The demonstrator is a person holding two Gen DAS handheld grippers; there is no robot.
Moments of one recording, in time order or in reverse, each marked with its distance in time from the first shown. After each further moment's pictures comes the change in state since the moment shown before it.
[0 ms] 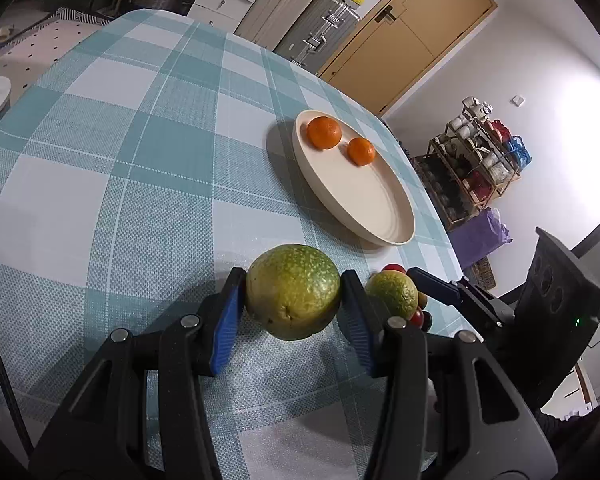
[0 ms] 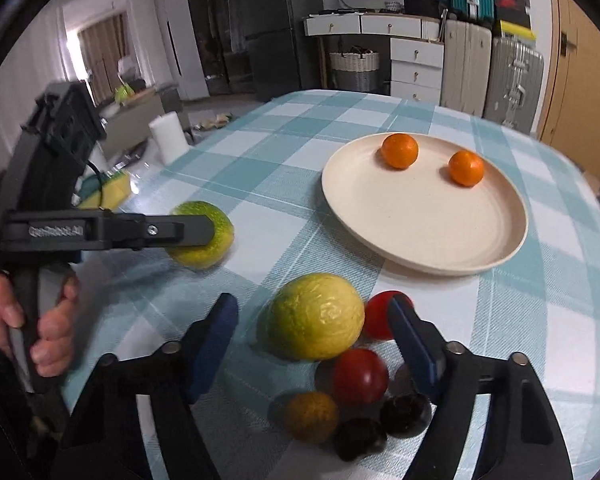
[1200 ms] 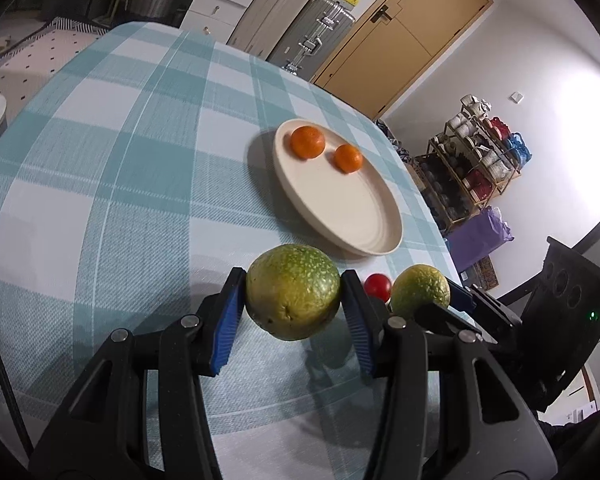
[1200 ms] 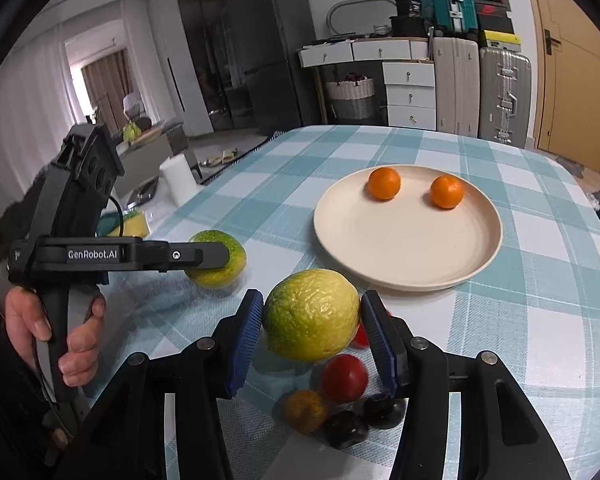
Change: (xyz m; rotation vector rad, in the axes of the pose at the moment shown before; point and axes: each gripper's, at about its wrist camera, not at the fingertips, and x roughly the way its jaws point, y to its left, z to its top) left arm -0.002 -0.026 0.012 0.029 -0.013 0.012; right arm -0.039 -0.023 0.000 0.096 -0.130 0.075
